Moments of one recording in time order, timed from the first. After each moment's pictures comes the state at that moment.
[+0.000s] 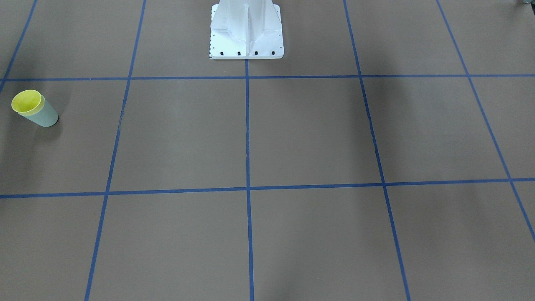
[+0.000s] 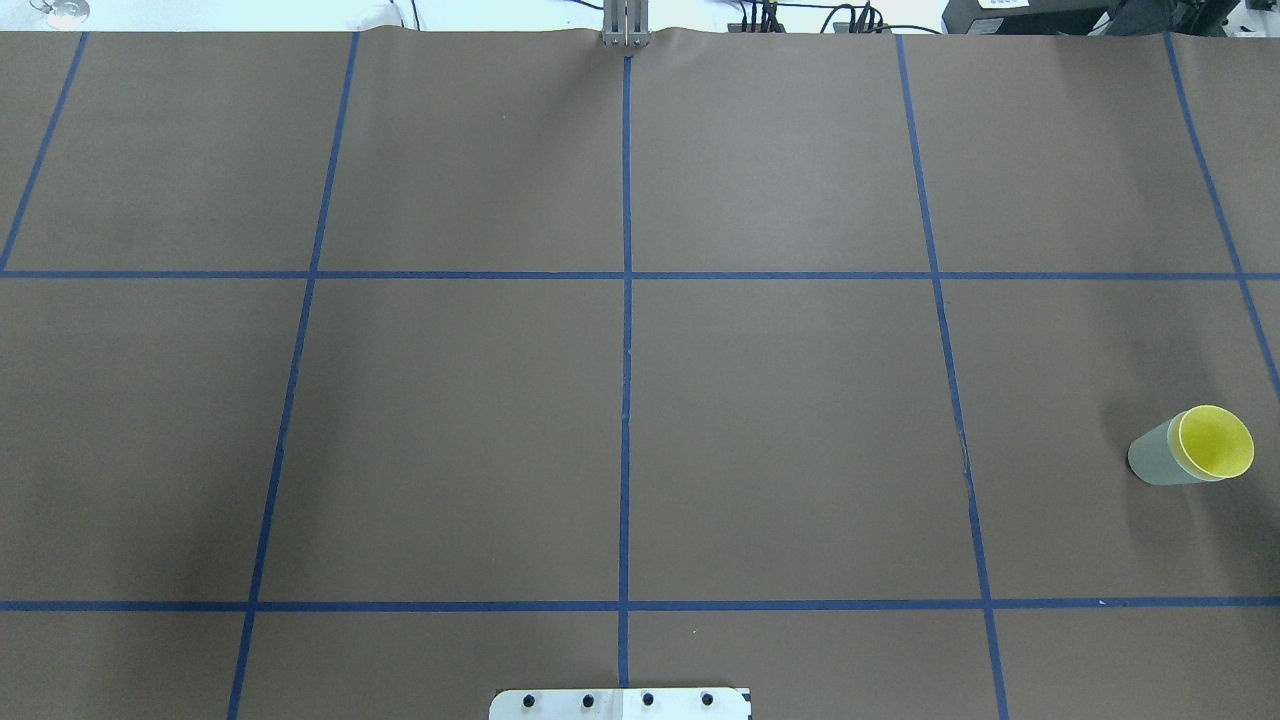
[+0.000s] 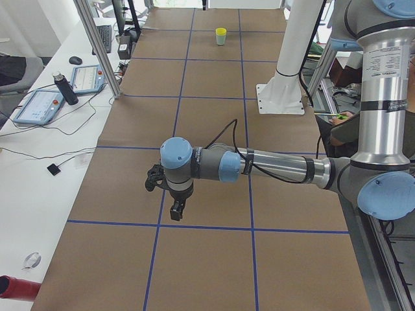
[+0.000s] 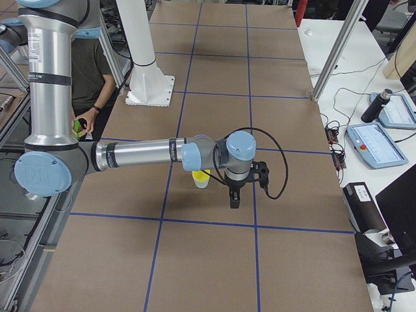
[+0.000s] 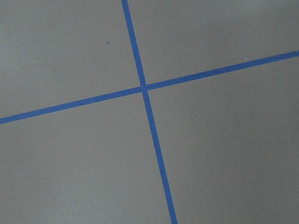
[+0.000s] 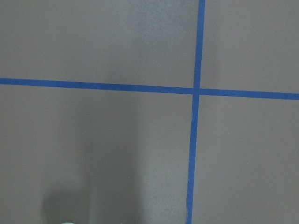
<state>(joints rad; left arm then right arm) -1.55 -1.52 -1.74 -1.53 -2.35 0.15 1.47 -1.62 1.74 -1.57 2.35 0.11</state>
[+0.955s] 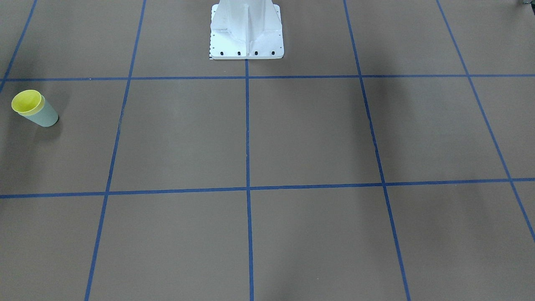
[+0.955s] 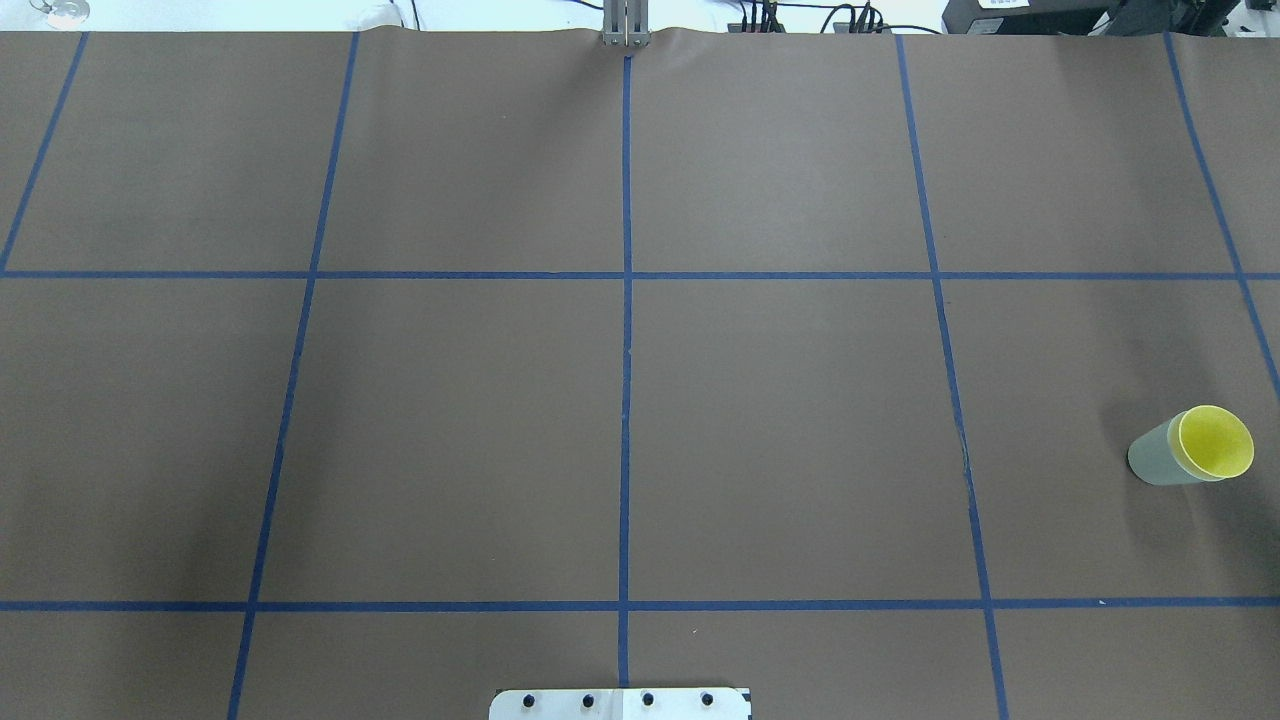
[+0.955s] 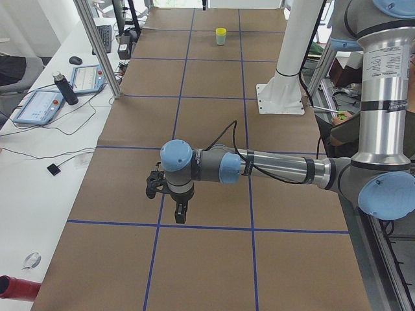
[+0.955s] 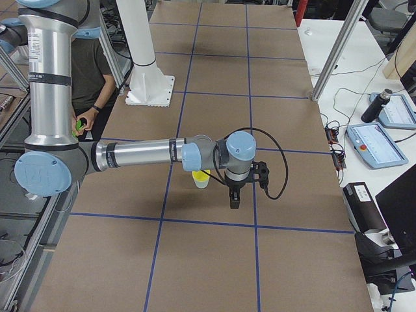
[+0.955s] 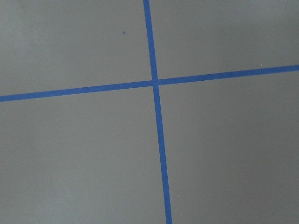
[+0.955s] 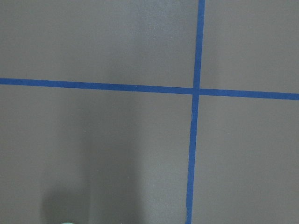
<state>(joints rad) -1.55 -1.51 -1.74 -1.52 -2.34 -0.01 1.47 -1.62 1.73 -1.57 2.35 0.11</state>
